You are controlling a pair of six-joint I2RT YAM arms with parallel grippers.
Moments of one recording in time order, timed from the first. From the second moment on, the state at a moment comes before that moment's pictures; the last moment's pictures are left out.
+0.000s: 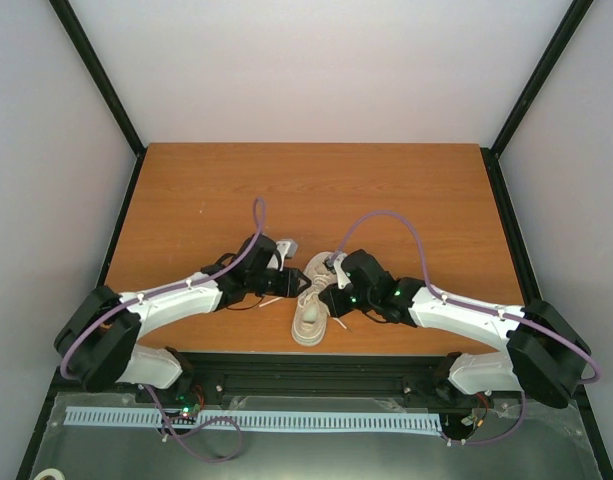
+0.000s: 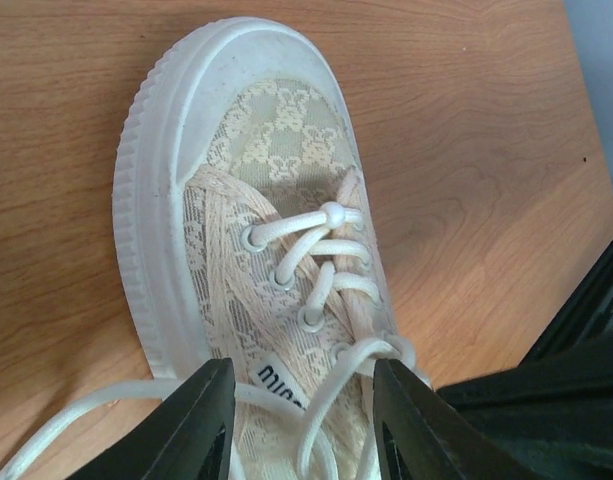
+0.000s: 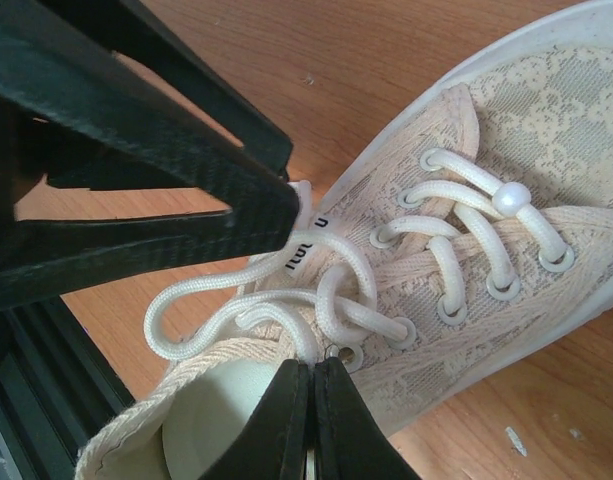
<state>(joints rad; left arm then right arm) -0.72 1.35 0.65 -0.07 0.33 -0.62 0.87 1.27 0.64 -0.16 -0.19 0.44</state>
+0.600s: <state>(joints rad) -0.72 1.45 0.68 0.00 0.40 -0.61 0.87 1.27 0.63 -0.16 -0.19 0.44</state>
